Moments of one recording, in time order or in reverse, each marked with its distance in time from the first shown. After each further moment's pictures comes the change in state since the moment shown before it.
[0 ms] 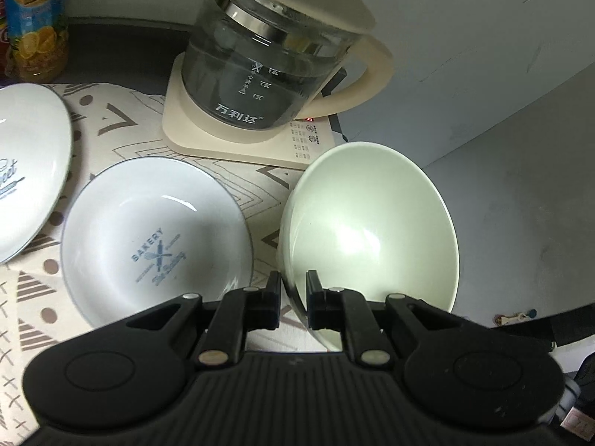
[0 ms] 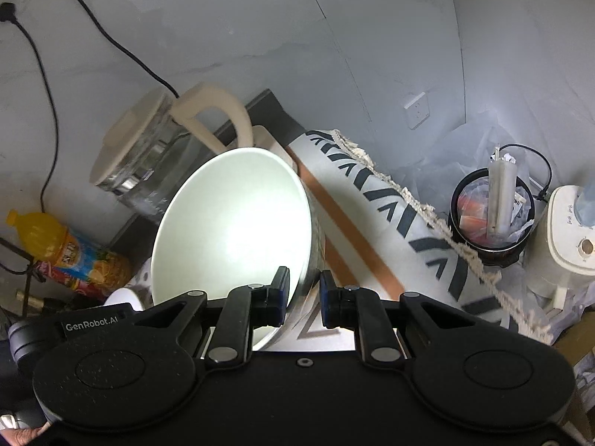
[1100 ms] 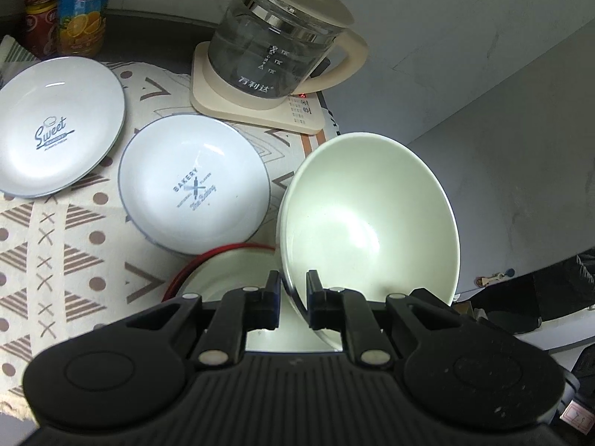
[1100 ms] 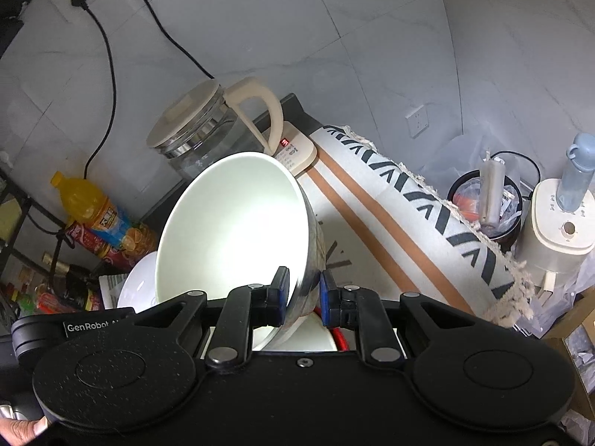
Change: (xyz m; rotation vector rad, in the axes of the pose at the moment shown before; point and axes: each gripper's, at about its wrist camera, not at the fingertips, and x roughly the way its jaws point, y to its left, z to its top) left arm -0.085 0.030 -0.070 0.037 0.001 -0.061; right arm -0.078 0.013 -0.082 -0.045 -0.080 0.016
